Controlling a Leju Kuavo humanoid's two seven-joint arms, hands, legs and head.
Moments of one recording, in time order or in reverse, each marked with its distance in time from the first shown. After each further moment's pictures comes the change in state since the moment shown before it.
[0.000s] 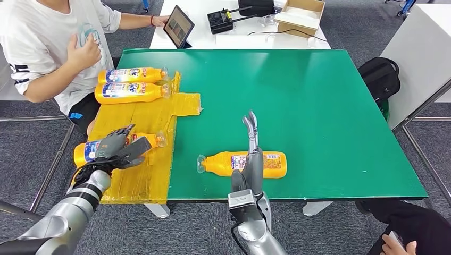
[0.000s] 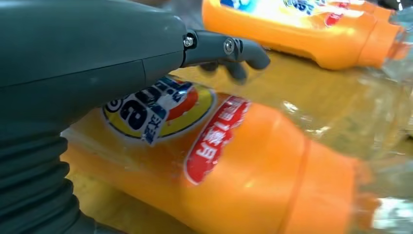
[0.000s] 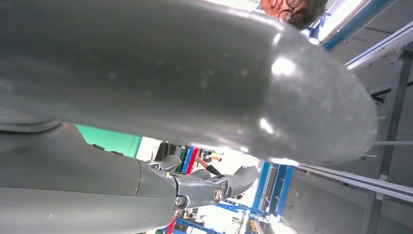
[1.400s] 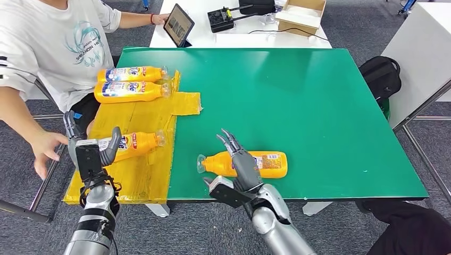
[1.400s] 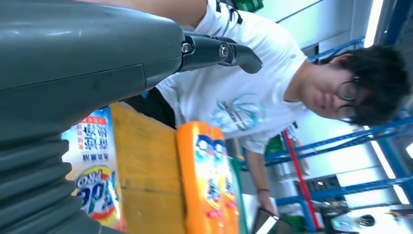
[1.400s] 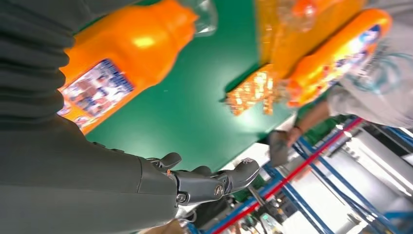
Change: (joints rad) left arm 0.340 -0.194 0.082 -0.666 0.768 0.465 -0.364; right arm -0.112 -0.171 0.010 0.197 0.370 0.269 0.371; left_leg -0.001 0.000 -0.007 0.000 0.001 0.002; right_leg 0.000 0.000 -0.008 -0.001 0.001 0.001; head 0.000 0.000
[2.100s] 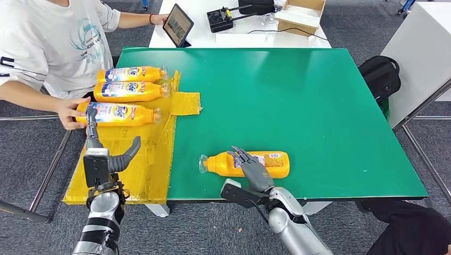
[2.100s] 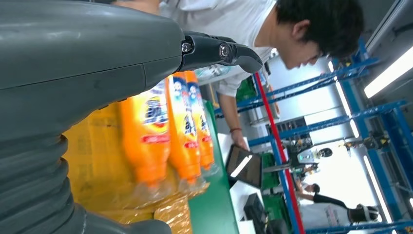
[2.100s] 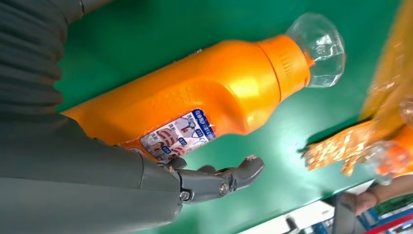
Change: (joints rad) left arm 0.067 -0.020 -0.067 -0.100 -0.014 -0.203 0.001; right arm -0.018 -0.095 -0.019 0.090 0.073 0.148 0.112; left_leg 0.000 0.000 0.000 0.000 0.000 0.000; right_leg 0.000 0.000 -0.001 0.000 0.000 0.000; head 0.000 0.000
